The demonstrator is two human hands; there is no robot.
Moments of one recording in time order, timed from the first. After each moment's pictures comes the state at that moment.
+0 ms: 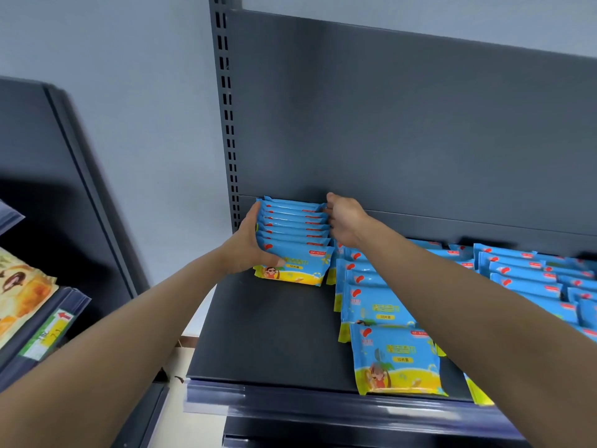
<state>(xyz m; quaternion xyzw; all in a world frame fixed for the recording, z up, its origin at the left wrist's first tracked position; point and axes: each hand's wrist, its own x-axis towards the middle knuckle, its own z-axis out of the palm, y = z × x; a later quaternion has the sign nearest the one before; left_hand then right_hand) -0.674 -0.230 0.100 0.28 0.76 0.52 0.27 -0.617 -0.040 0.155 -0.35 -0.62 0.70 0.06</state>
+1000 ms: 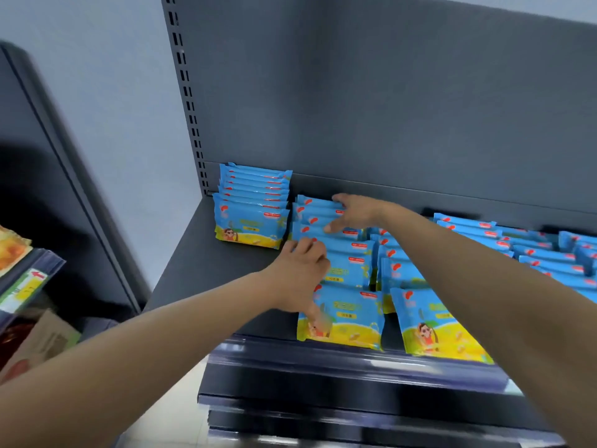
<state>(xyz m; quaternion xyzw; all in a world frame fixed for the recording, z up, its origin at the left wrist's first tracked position) -0.504 -0.142 0.109 0.56 0.82 -0.04 0.04 -0.532 0.058 0.145 -0.18 -0.95 0.19 -0.17</state>
